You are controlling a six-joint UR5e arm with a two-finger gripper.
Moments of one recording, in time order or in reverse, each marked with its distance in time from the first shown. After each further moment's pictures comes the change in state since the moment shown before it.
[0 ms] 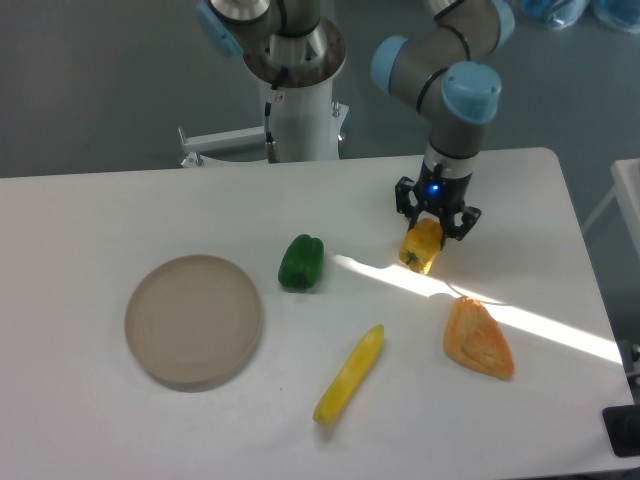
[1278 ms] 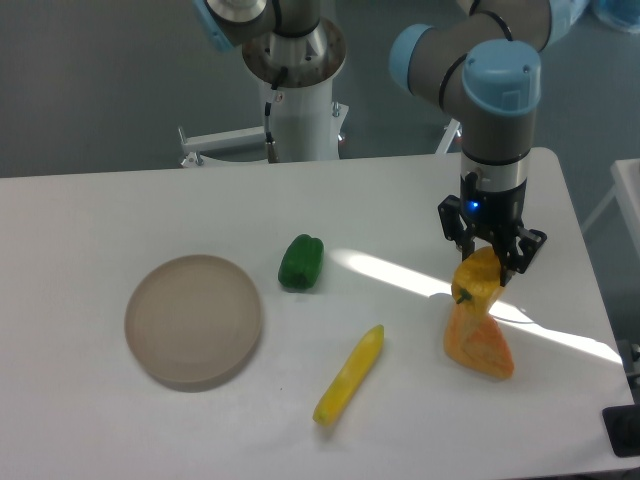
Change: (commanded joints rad) arm -0.110 -0.161 0.447 -0.184 0.153 0.029
